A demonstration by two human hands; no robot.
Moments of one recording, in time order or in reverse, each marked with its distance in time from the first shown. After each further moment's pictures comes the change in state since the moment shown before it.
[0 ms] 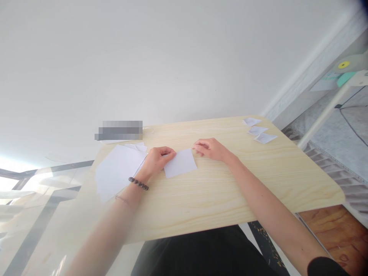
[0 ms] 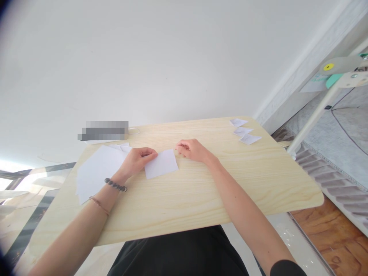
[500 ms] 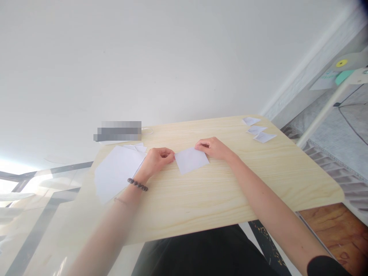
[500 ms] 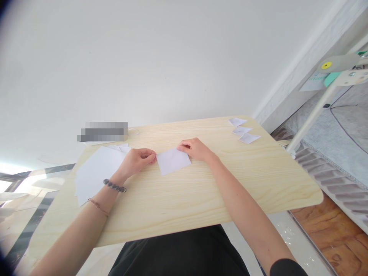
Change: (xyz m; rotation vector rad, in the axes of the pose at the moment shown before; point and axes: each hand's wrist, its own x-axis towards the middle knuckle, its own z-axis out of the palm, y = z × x) left_hand -0.003 0.000 -0.003 0.026 -0.016 -0.016; right_hand 0.003 0.015 -0.008 -0.118 0.029 -0.054
